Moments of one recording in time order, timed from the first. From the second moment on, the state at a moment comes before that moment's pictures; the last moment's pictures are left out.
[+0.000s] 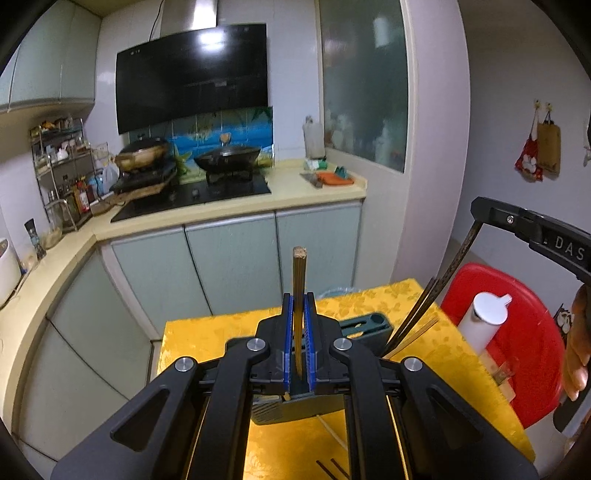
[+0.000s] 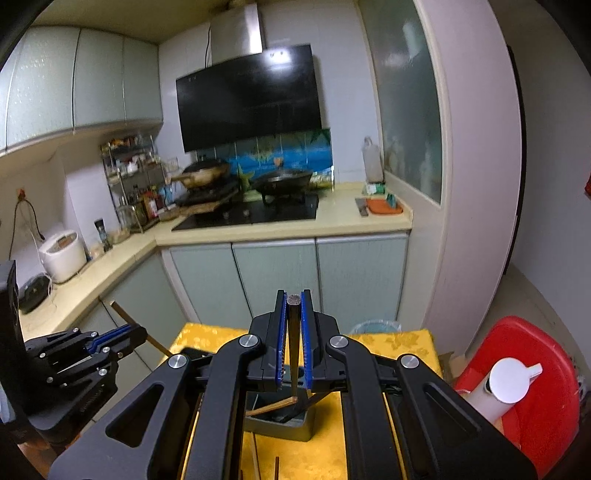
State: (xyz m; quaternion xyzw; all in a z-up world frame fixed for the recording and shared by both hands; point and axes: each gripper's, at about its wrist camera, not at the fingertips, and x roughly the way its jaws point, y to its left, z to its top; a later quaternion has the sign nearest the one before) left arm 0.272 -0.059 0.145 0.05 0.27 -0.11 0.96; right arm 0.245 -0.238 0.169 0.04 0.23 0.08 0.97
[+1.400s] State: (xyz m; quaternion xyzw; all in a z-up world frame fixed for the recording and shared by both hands) left arm 0.218 -0.024 0.093 0.02 0.27 -0.05 0.96; right arm 0.183 -0.254 0.106 0.06 0.22 0.09 0.97
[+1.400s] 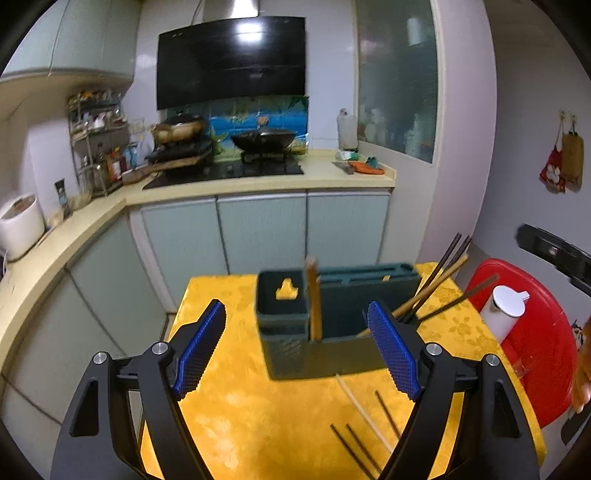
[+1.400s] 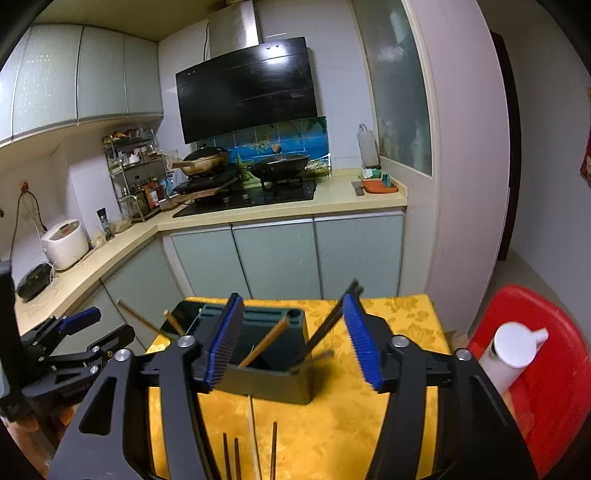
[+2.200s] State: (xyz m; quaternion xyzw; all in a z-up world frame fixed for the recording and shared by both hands) left arm 0.112 -0.020 -0.081 0.04 0.38 -0.04 0.93; right arm 0.077 -0.253 -0.054 0.03 0.29 0.06 0.95
